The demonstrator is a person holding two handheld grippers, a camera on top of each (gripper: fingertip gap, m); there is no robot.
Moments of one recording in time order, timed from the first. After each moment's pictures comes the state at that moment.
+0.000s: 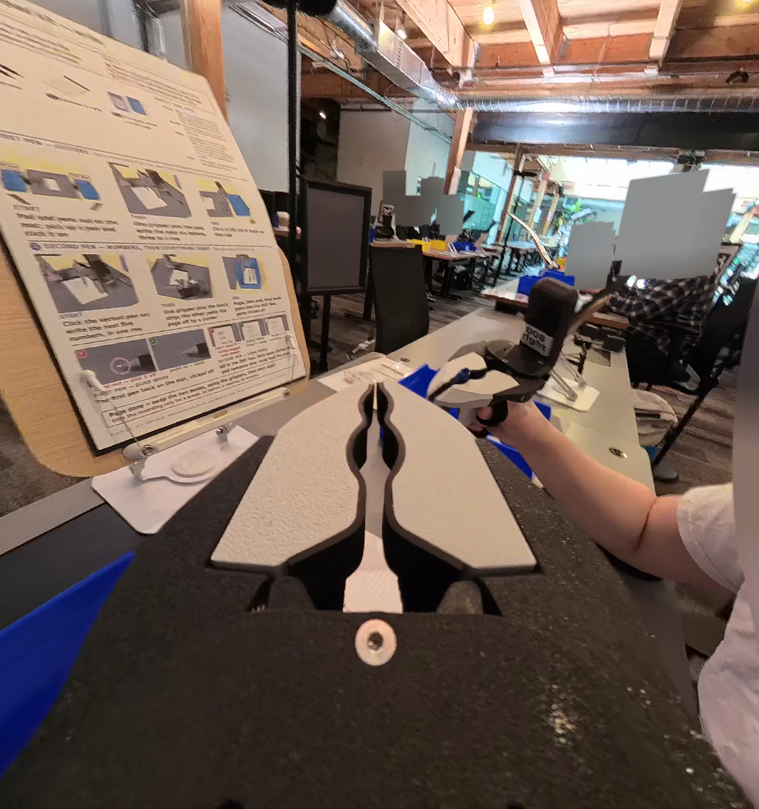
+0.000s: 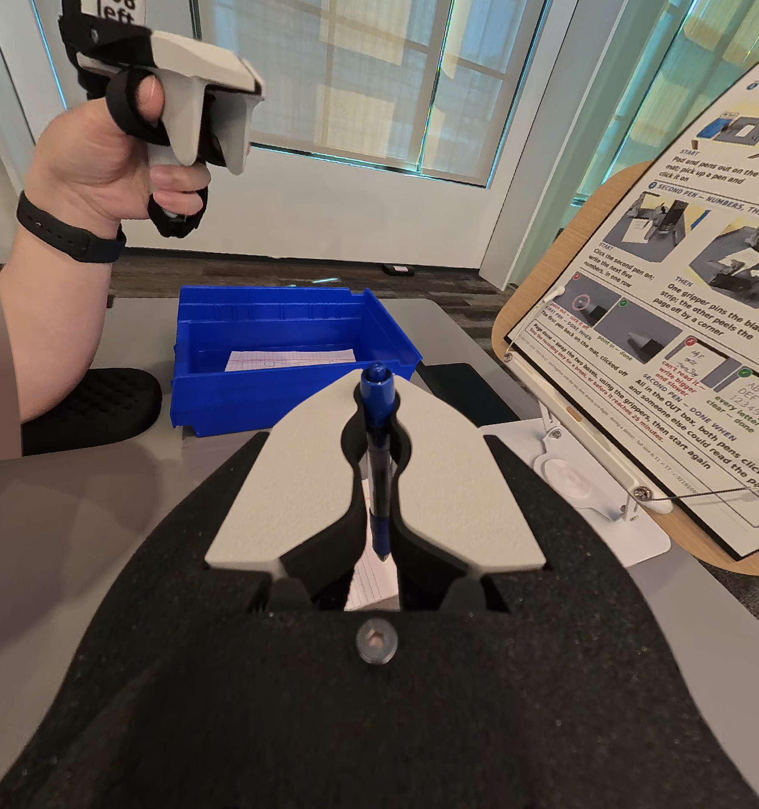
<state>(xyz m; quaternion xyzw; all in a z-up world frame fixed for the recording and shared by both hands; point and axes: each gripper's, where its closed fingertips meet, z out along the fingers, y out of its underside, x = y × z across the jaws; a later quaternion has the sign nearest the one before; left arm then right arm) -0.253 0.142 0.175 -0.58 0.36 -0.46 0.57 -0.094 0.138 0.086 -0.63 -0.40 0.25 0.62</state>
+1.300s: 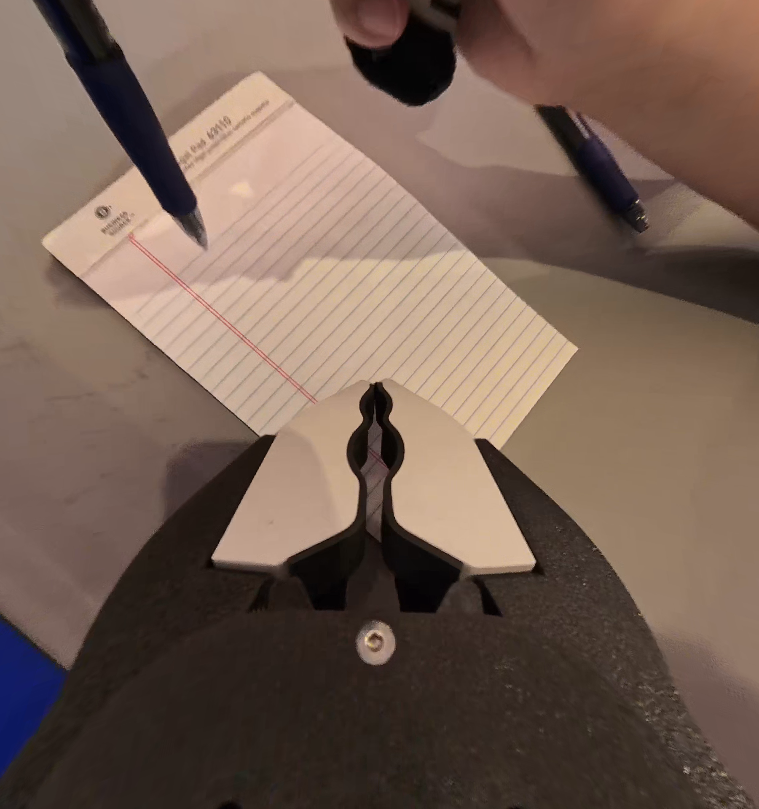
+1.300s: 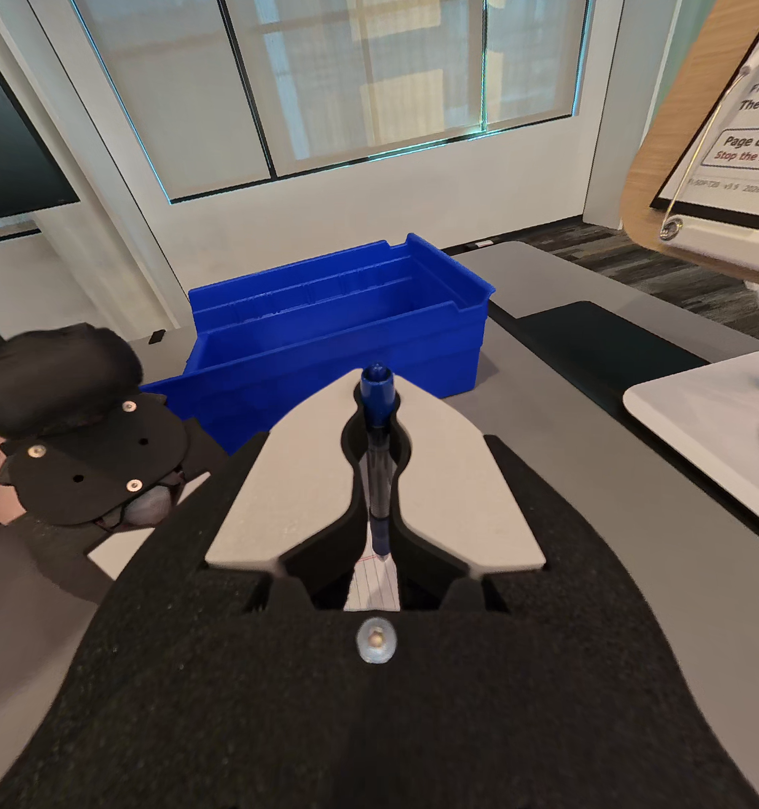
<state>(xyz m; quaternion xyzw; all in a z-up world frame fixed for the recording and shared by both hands) -0.163 0.102 -0.149 -0.80 0.47 -0.22 0.28 -0.174 0.210 -0.023 -0.66 -0.34 0.40 0.54</state>
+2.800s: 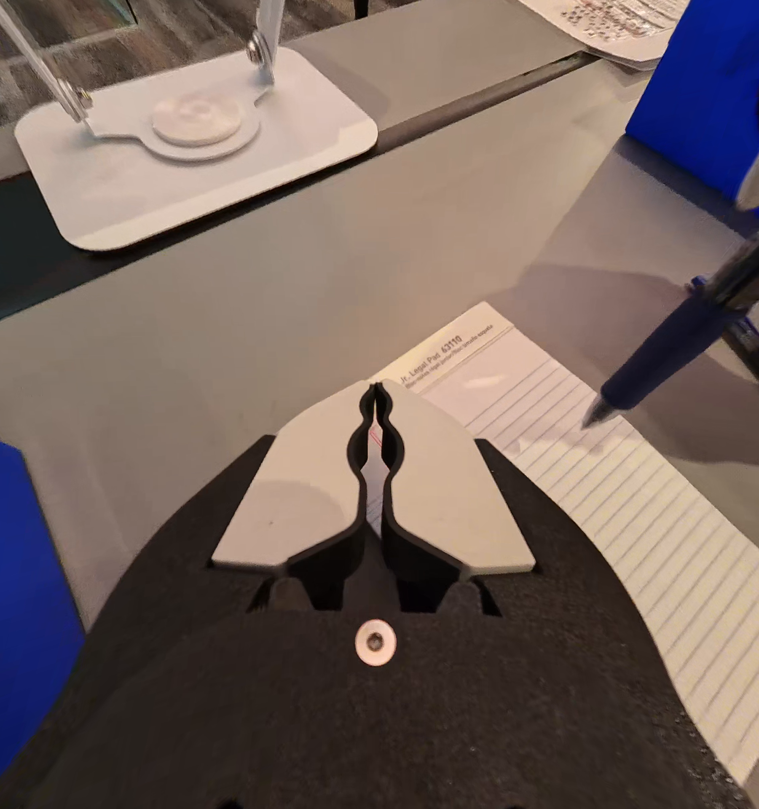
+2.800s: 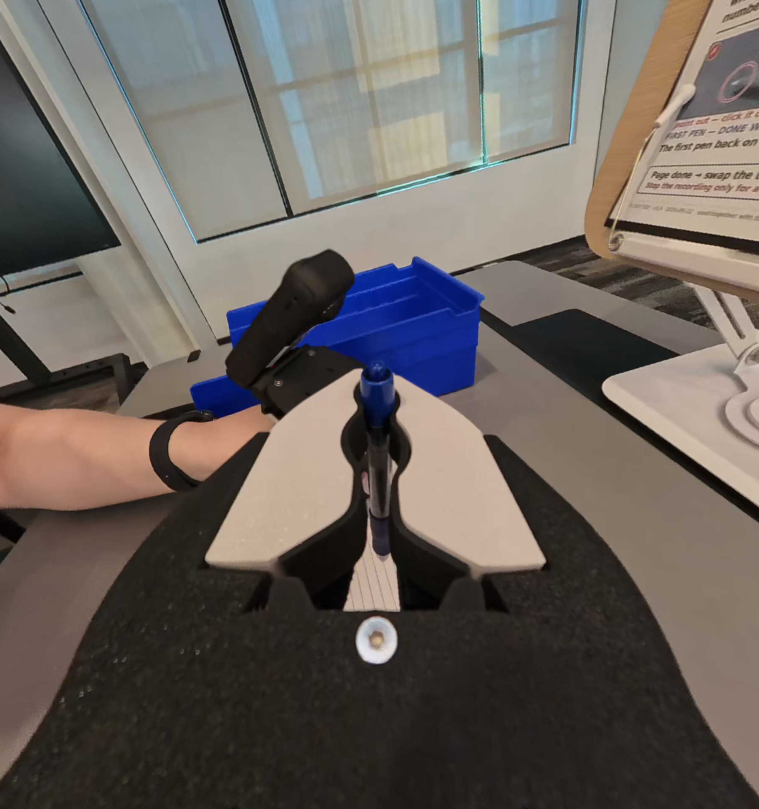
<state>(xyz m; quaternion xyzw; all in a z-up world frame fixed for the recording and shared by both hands) -0.142 0.232 -0.124 -0.80 0.36 -0.20 0.43 -0.128 0.185 -0.004 -0.64 -0.32 0.43 0.55</state>
